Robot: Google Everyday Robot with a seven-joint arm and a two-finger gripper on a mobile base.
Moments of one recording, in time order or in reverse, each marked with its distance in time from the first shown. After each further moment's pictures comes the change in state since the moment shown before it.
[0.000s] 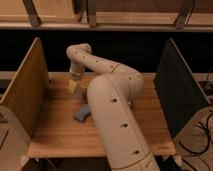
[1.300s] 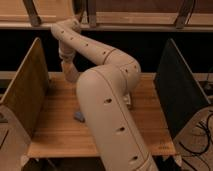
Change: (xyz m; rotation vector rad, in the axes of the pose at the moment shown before) arm -0.066 -0.010 -0.143 0.246 -0.003 -0.180
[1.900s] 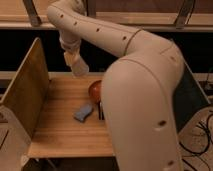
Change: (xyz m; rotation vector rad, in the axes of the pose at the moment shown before) arm 0.055 0.041 -0.133 0.132 0.057 0.182
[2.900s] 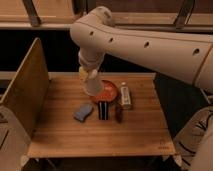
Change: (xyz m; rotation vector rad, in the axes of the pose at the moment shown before) arm 0.102 0.069 -0.045 0.007 -0.023 0.321
